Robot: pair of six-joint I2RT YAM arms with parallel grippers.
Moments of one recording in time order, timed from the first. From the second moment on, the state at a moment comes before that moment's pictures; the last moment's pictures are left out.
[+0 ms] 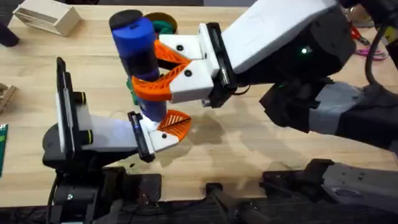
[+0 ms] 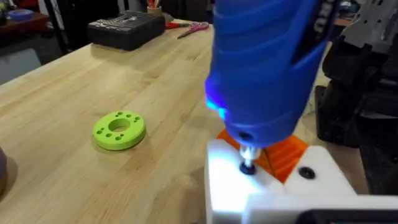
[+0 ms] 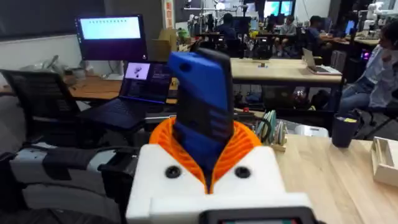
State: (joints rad) left arm 0.02 0.01 0.01 -0.14 1.21 0.08; right arm 0.76 1.35 0.71 1.02 -0.93 0.24
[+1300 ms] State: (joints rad) left arm 0.02 0.01 0.01 -0.14 1.21 0.08; right arm 0.46 1.34 1.34 -0.29 -1.02 -0.01
